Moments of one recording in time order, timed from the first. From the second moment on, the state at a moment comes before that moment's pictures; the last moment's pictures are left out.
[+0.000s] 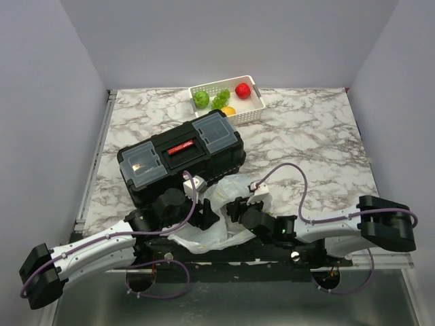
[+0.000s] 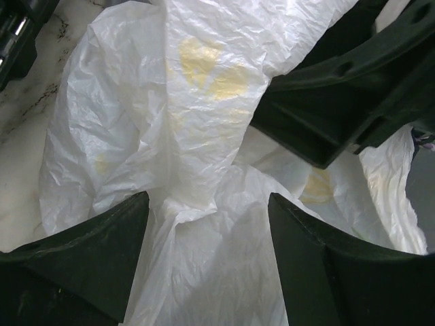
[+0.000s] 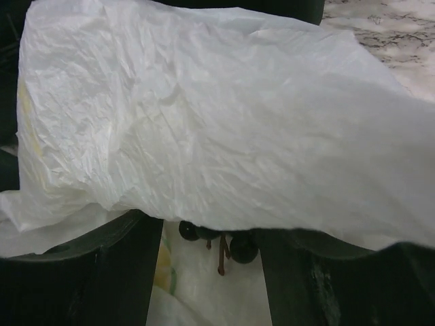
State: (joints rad) left arm -0.96 0.70 0.31 -0.10 0.09 -0.50; right arm 1.37 1.27 0.39 0.35 0.81 0.74
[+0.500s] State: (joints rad) left arm -0.97 0.72 0.32 -0.06 0.08 -0.49; right arm 1.37 1.60 0.53 0.44 0.95 0.65
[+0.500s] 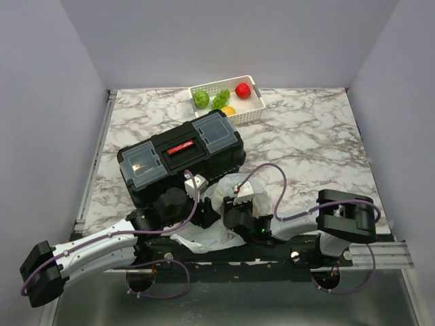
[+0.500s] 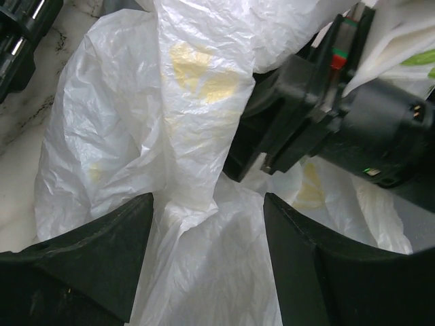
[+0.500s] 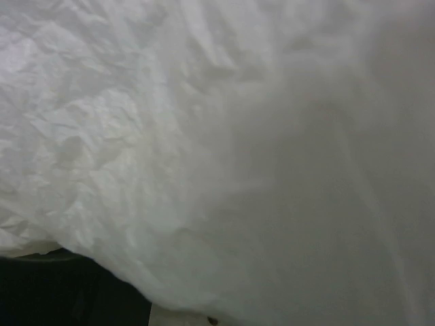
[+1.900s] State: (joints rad) left arm -0.97 0.82 0.36 -0.06 -0.02 -0.47; right arm 1.35 0.76 0.45 0.15 0.43 0.60
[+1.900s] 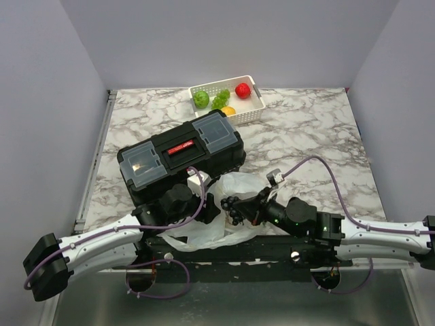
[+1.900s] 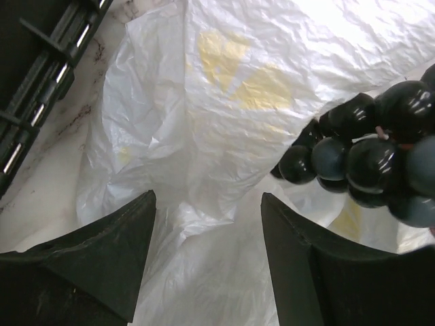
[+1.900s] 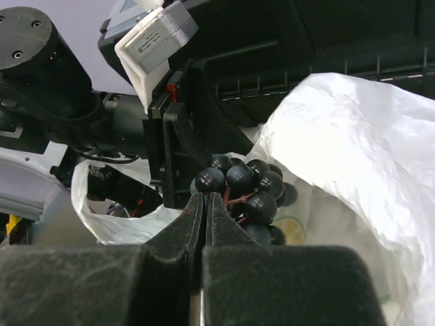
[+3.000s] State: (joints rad) left arm -0.97 0.85 0.43 -0.04 0.01 -0.40; right arm 0.77 1.16 1.03 -0.15 0.57 0.36
